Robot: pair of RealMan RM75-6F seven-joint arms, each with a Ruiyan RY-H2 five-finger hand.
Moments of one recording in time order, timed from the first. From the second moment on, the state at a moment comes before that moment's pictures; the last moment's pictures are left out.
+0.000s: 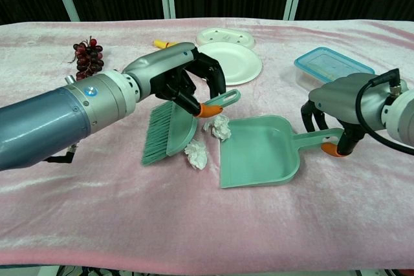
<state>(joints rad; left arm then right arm) -0.82 -1.81 -0.25 -1.42 1.17 0.91 -0.03 0.81 -1.51 0.03 -1.90 -0.63 1.27 -1.04</state>
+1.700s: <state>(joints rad) -0.93 -1.82 -0.36 -1.45 1.29 0.95 -0.02 0.81 -1.48 0.03 -1.92 -0.62 1.27 -1.01</state>
